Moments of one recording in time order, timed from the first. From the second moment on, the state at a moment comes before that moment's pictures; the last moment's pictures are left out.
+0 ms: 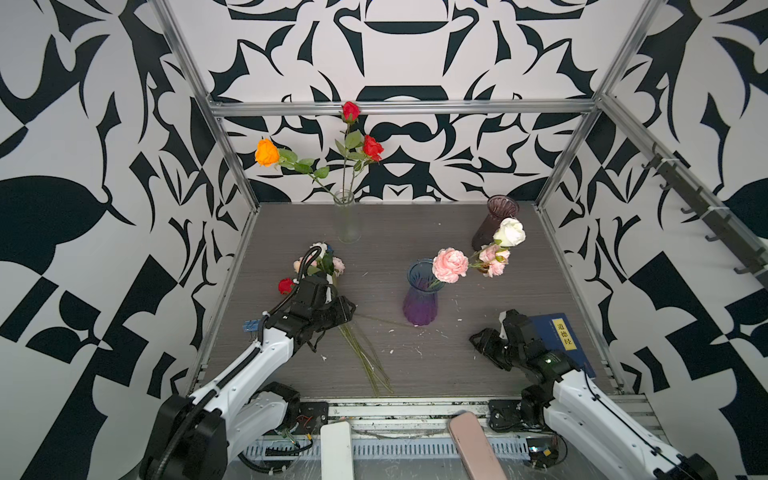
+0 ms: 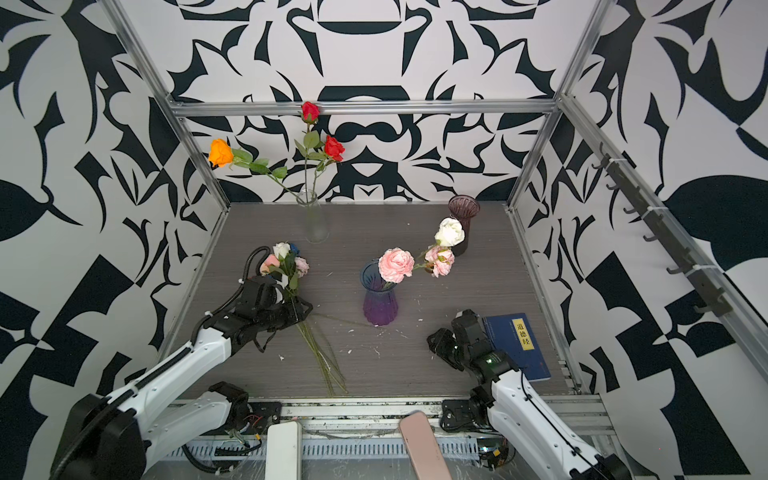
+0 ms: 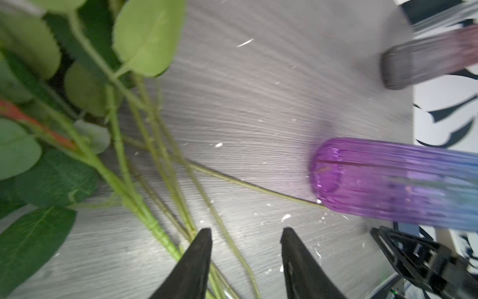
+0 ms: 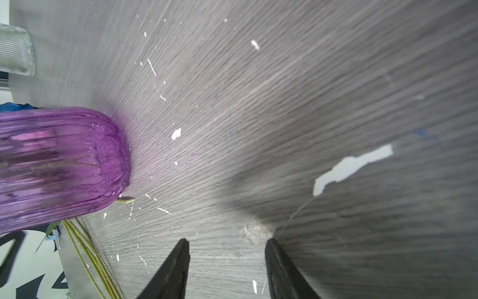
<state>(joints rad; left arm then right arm) -0.38 1.08 0.54 -0.35 0.25 -0.70 0.37 0.65 0.20 -0.47 -0.20 0.99</state>
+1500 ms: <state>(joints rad) -0.29 1.48 0.65 -0.29 0.42 -0.78 0.37 0.62 0.20 -0.47 -0.20 0.99</state>
